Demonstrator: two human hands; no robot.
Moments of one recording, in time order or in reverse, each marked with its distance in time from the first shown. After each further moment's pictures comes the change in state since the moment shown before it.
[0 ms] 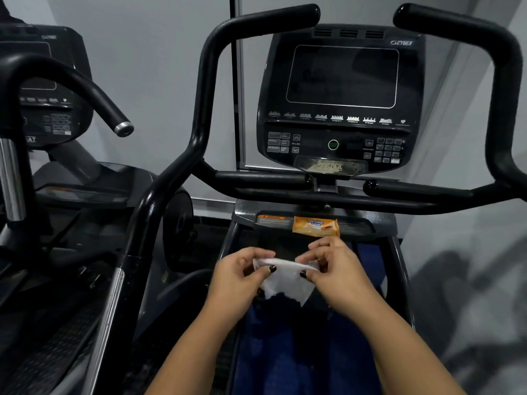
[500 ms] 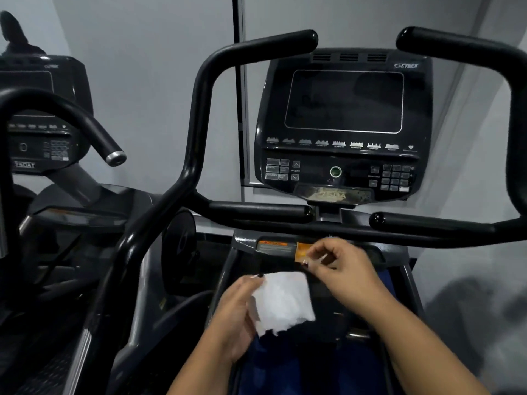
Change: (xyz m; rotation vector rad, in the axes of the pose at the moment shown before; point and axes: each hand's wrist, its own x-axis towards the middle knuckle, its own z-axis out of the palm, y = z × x) left_hand 0.057 -0.030 0.023 -0.720 -0.008 -0.449; right_hand 0.073 0.000 -0.035 0.008 0.082 -0.116
